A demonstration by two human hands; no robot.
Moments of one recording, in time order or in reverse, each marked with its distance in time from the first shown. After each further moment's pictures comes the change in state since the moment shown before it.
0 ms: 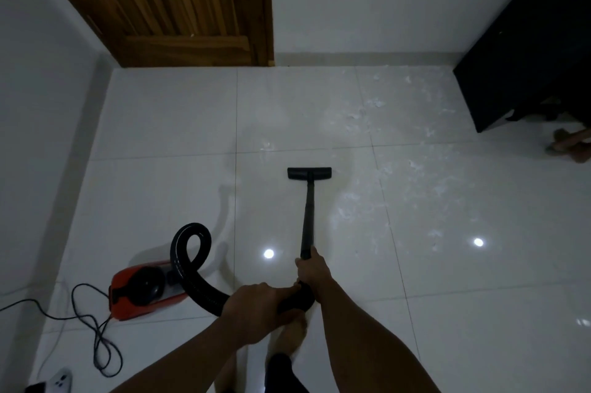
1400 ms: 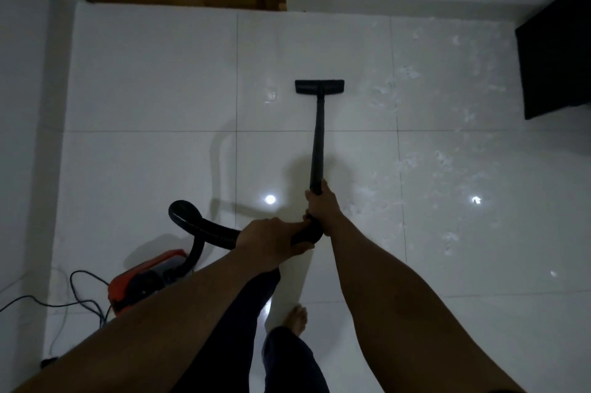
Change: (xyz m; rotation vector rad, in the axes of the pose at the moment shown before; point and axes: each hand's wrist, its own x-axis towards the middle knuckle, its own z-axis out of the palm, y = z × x) left_hand 0.248 -0.115 -0.161 0.054 -0.296 -0.172; right_hand 0.210 -0.224 -0.042 0.121 -0.028 0.047
